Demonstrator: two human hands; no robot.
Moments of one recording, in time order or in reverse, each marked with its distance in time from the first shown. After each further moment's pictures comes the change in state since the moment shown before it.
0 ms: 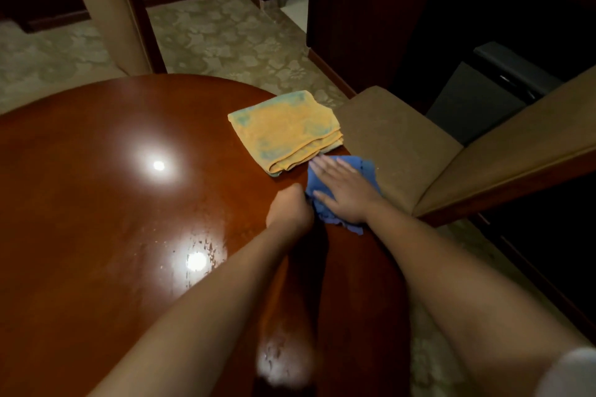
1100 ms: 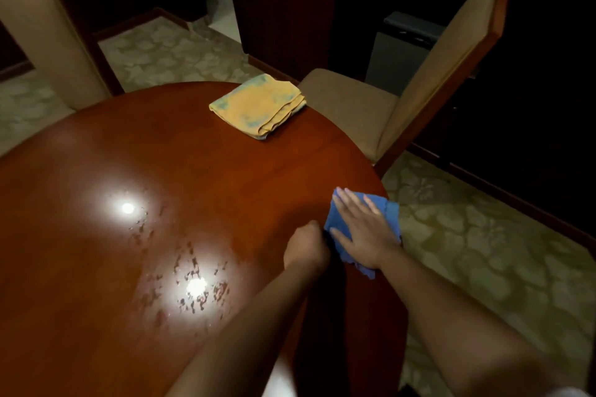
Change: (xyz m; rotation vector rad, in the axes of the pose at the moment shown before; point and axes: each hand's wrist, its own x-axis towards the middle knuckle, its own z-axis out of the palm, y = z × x) left_hand -0.181 -0.072 0.031 0.082 -0.245 0.232; right_hand -0.192 -0.163 0.064 0.034 0.129 0.473
